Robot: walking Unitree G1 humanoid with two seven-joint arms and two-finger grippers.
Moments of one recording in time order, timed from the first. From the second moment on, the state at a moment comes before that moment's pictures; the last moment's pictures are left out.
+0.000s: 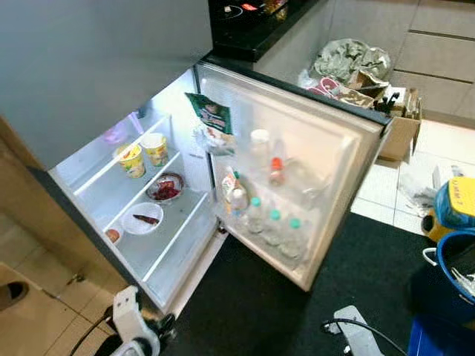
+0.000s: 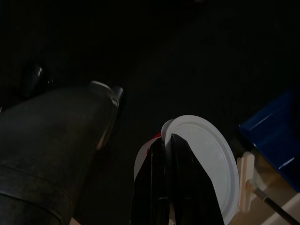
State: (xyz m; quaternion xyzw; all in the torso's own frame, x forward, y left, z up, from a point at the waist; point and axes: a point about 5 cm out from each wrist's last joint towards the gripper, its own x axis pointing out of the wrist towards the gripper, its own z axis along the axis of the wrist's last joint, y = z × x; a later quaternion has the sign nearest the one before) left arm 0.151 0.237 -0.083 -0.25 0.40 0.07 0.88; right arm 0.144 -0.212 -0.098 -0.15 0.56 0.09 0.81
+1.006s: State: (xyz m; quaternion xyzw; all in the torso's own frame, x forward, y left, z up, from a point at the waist) left arm 0.131 0.247 -0.091 -0.13 0.45 0.14 0.87; right arm 0.164 -0.198 -0.091 -0.13 0.51 0.12 0.84
